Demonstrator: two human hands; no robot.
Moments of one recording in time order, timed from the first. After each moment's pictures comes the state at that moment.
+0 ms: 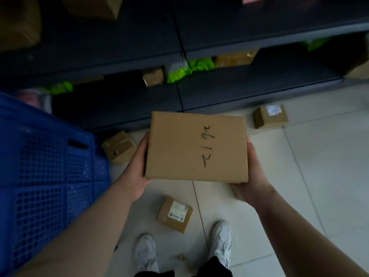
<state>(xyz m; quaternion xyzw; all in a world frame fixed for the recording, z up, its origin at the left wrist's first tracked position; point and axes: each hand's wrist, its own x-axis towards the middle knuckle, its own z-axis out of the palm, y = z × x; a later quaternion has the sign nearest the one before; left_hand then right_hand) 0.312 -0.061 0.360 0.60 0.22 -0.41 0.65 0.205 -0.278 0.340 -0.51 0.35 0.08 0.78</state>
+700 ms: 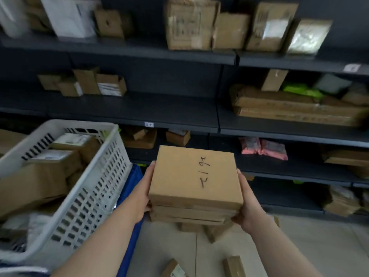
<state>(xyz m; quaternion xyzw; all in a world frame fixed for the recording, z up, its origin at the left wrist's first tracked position) 0.179 0.012 0.759 0.63 0.25 -0.19 0.71 0.152 -0.228 0.743 -0.55 0.33 0.13 0.76</state>
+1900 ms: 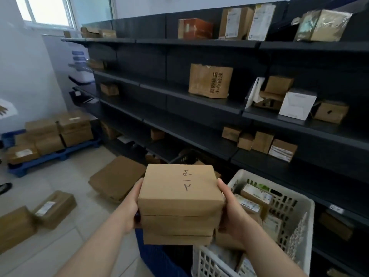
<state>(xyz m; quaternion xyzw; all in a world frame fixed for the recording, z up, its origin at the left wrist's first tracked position) 0.028 0.664 0.880 0.52 0.40 0.06 0.75 0.143 0.445 0.876 -0.66 0.05 0.40 0.63</state>
